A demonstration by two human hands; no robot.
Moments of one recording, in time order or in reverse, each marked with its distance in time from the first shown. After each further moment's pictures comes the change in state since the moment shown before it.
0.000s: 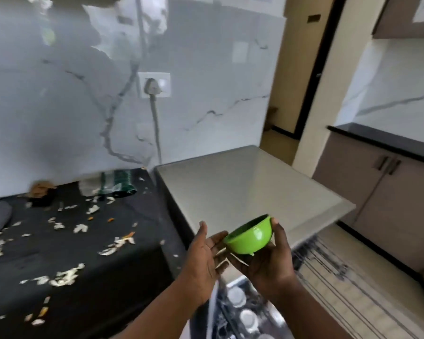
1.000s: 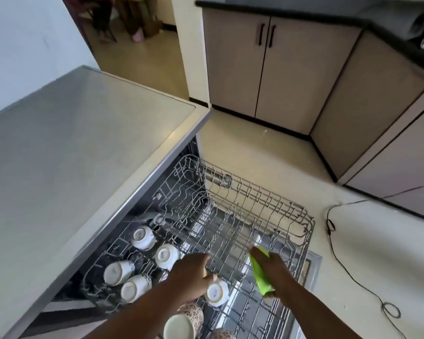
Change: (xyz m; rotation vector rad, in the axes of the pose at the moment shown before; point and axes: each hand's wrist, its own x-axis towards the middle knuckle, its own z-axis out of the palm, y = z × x) left_hand 0.143 -0.304 0.146 2.029 -0.631 0.009; right_hand -0.045 -0.039 -0.428 -0.458 0.846 0.383
